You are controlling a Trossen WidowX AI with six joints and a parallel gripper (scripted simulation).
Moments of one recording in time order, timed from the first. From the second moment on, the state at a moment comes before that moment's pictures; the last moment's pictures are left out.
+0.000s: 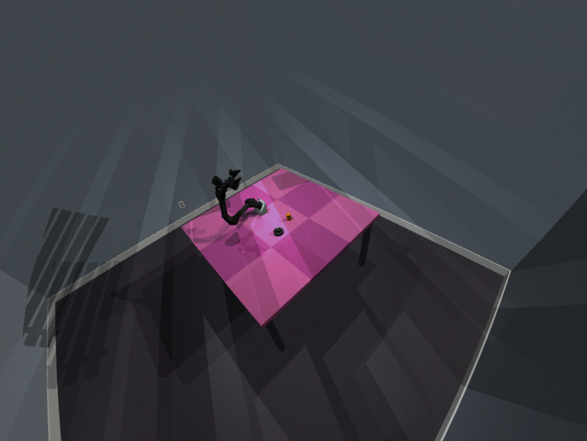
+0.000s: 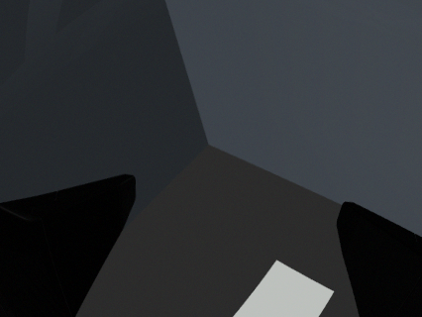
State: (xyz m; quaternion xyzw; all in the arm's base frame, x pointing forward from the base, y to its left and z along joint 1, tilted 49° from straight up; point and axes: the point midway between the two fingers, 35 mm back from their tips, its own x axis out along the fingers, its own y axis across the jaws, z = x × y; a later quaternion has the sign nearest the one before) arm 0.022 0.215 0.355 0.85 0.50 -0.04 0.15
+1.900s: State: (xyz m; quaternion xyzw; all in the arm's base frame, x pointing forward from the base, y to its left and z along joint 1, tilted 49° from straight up) arm 0.184 0.288 0.175 0.70 -0.26 -0.26 -0.61
